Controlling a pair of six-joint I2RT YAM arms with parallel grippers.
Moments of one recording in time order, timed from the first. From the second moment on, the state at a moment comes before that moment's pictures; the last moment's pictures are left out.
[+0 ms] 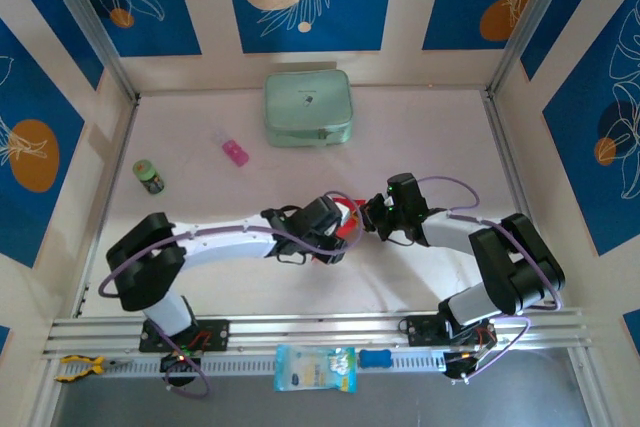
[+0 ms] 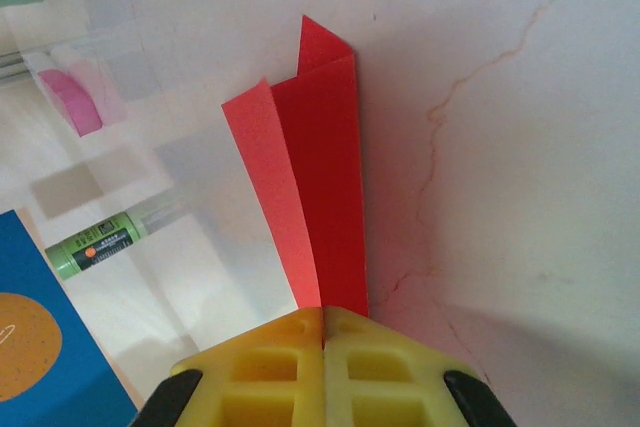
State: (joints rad) left arm -1.06 1.64 1.00 -0.37 -0.01 -0.43; right arm 0.41 1.46 0.51 0.13 -0.46 1.34
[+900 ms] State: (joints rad) left arm -1.12 1.77 1.07 -0.47 -0.24 -0.37; right arm 0.41 1.46 0.51 0.13 -0.46 1.34
